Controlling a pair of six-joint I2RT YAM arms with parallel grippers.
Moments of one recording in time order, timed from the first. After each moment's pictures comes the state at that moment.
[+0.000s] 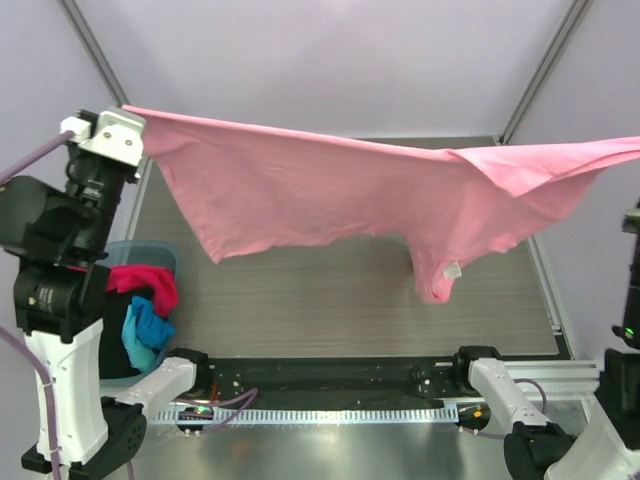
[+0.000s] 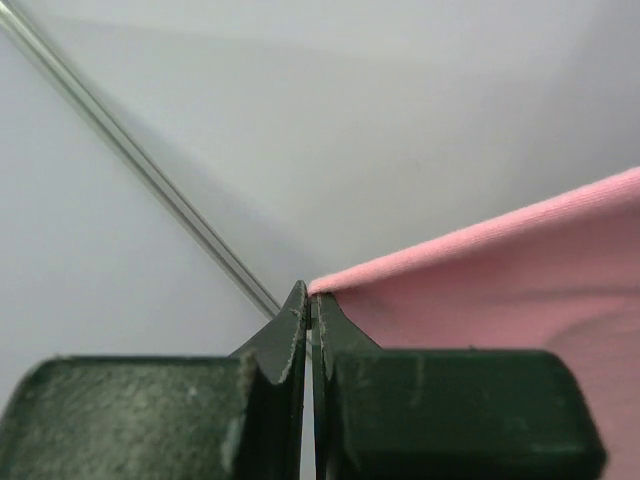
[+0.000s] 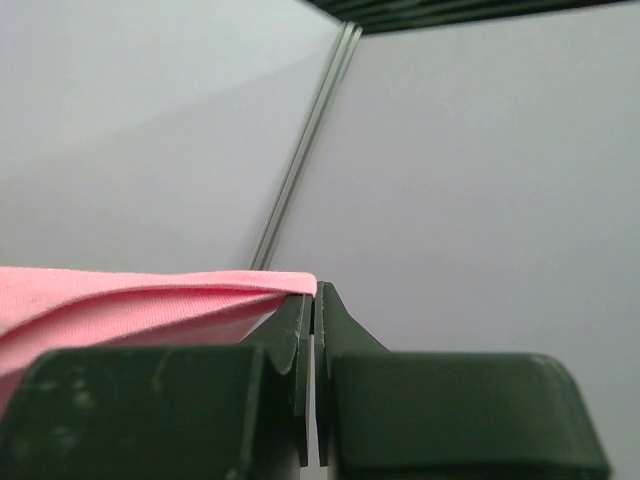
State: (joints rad) left arm -0.20 0.99 1.77 -0.52 -0.01 0.60; right arm -0.04 0.83 1.94 -0.59 0.14 -0.54
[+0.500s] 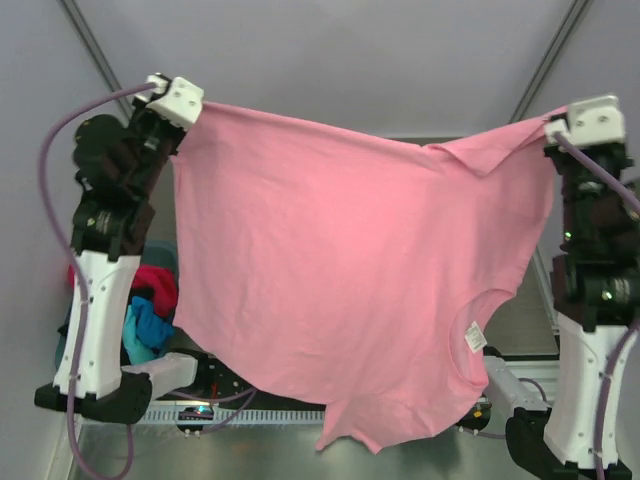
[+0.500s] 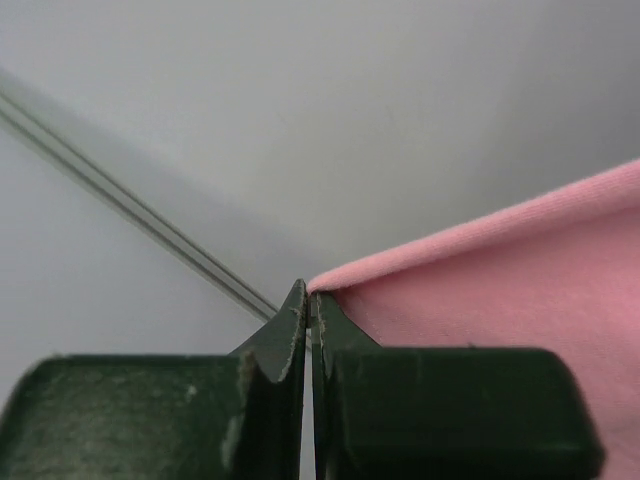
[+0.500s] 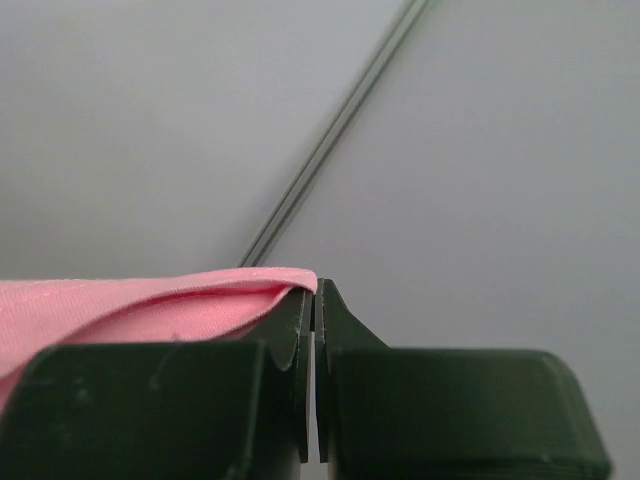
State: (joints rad) left arm -0.20 1.15 1.77 -0.42 0.00 0.66; right arm -0.04 0.92 1.76 -0.37 0.11 -0.66
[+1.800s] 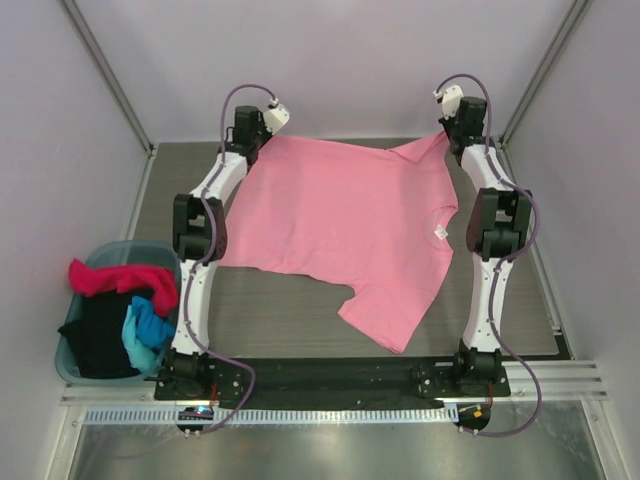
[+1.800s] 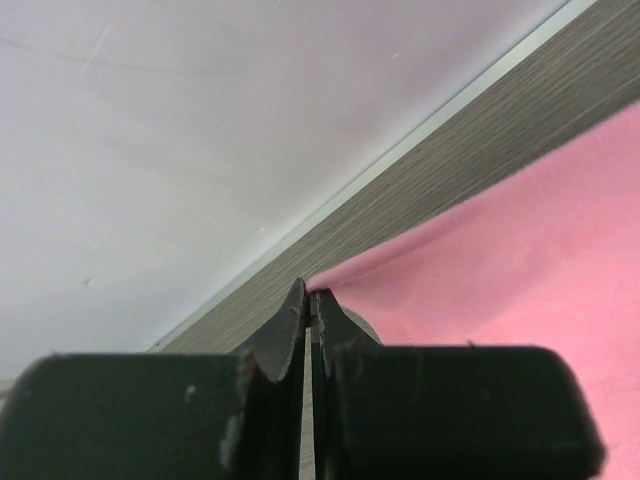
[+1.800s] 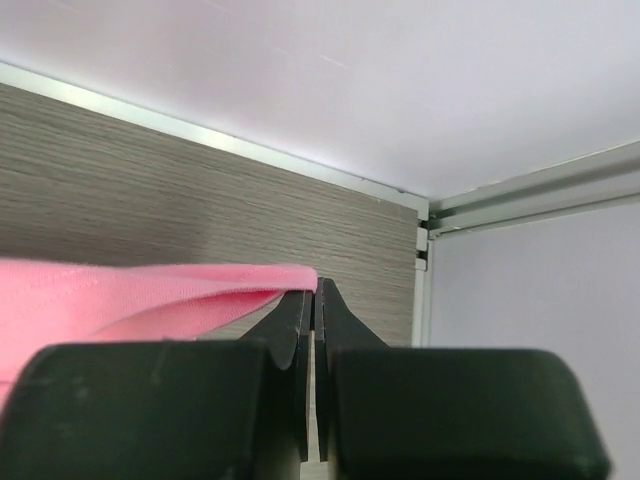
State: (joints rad) left arm -0.19 2.50 2.22 -0.16 -0.09 0.73; right arm -0.07 2.35 2.06 -0.11 0.11 -0.55
